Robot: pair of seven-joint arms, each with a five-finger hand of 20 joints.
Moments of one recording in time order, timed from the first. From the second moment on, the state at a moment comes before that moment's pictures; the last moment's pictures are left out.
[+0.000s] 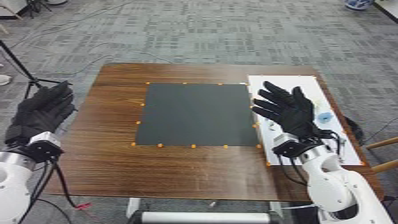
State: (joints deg) left arm 127.8 -43.0 -109.8 -115.6 23.8 8.6 9.2; right arm -105.0 -69.6 90.9 -108.1 -49.2 -10.4 0.1
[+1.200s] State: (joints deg) left arm 134.3 -45.5 -117.4 -121.6 24.1 9.3 11.9; right arm -110.6 -64.6 89.3 -117.6 -72.6 4.9 -1.8
